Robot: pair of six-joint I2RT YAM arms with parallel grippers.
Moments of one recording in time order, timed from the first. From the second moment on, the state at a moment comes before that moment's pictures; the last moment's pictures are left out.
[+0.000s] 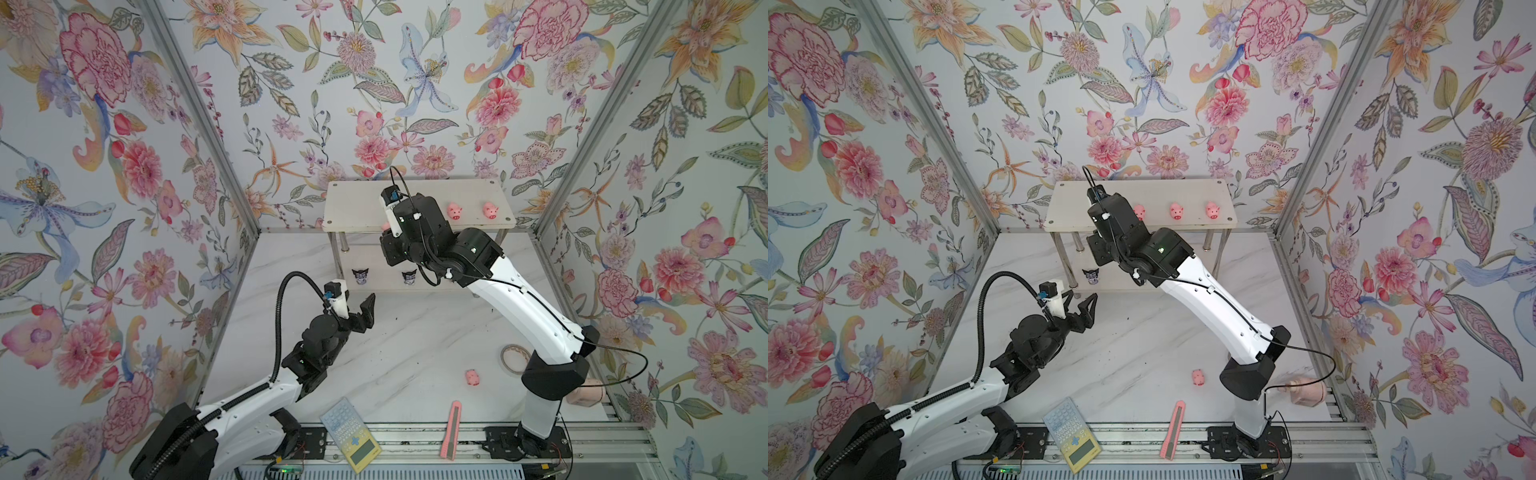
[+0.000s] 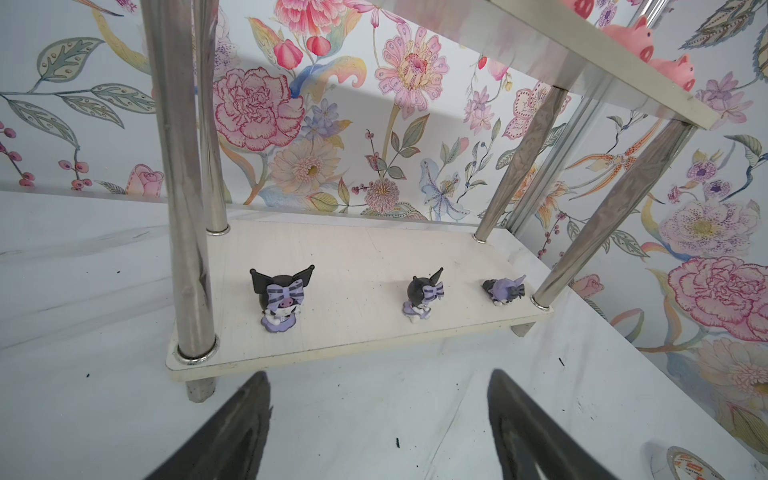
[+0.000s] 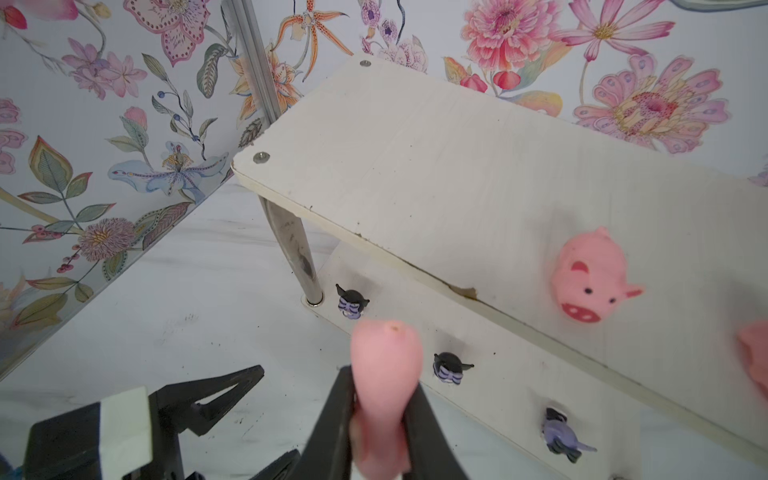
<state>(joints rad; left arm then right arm) -0.68 1.04 0.39 0.54 -0.27 -0.34 0.94 1.90 2.37 -1.00 0.36 0.15</state>
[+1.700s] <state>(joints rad) -0.68 1.13 0.40 0.54 -0.27 -0.34 0.78 2.18 2.64 -0.96 0.20 0.16</state>
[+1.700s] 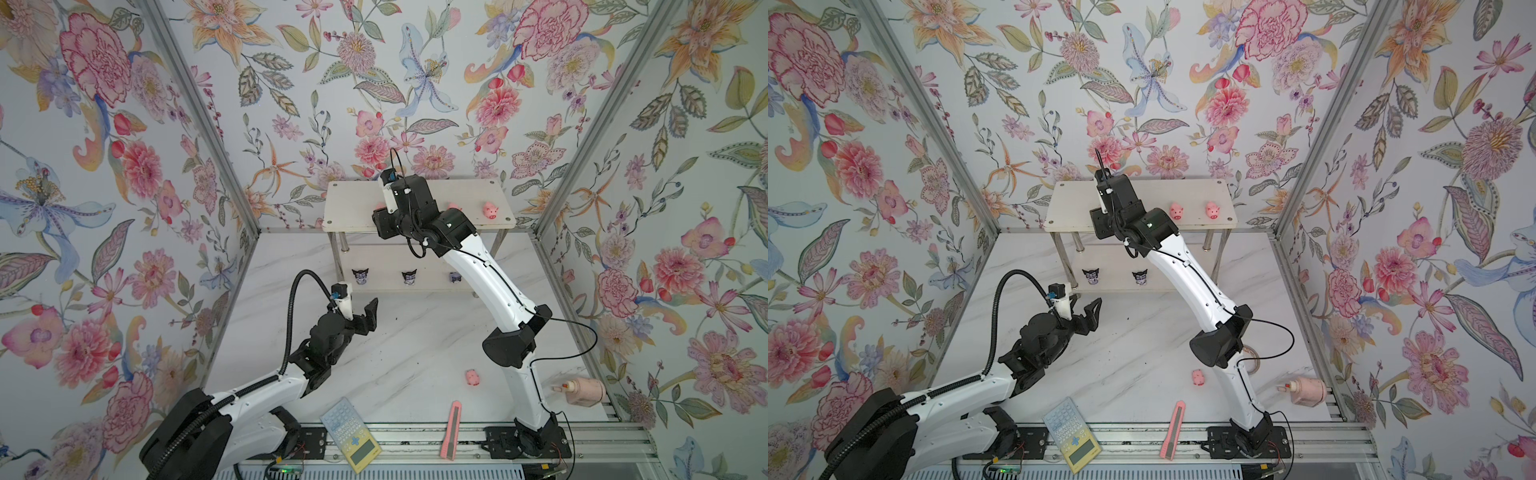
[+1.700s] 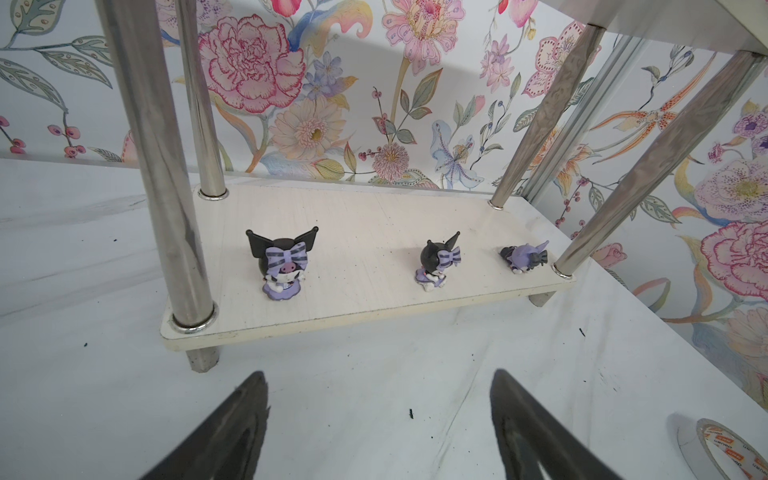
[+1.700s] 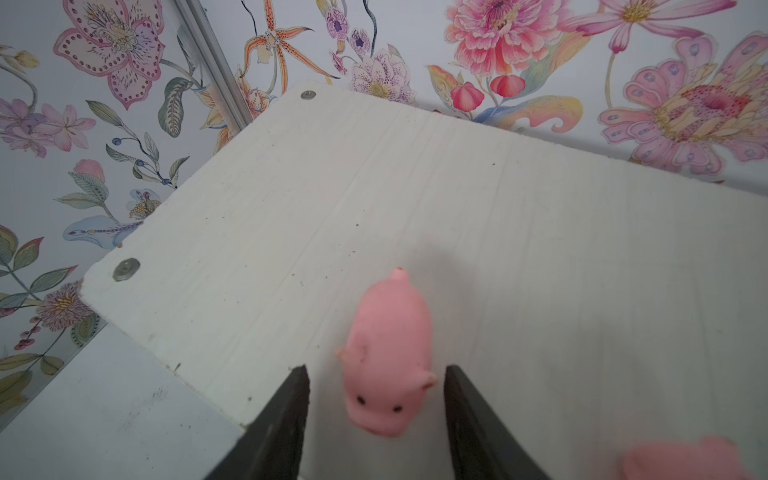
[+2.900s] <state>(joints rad) -0.67 1.13 0.40 0.54 -0.26 -0.34 0.86 2.07 2.49 -0.94 0.28 0.14</state>
